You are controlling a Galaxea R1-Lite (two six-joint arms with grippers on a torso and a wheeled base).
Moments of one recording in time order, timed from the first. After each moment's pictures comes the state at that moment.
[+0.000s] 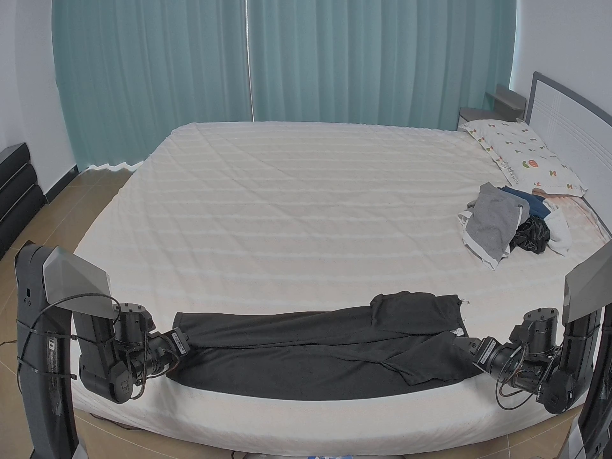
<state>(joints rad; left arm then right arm) -0.07 2.44 -0.40 -1.45 -0.08 -0.52 0.20 2.19 -0.02 -1.55 0.00 0.77</state>
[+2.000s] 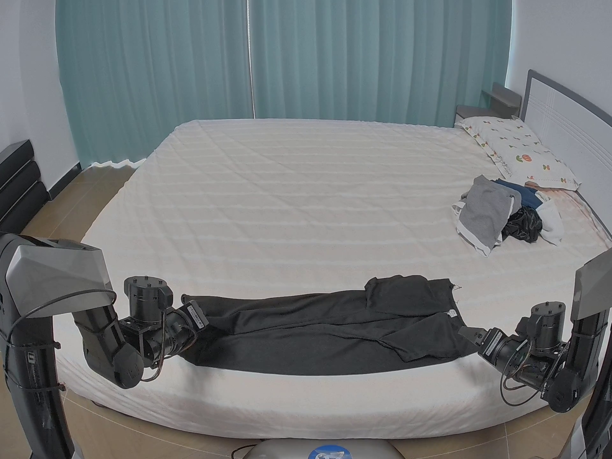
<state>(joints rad) -0.23 2.24 -0.52 -1.21 0.07 -0.66 0.19 2.13 -0.02 -1.55 -0.02 0.78</state>
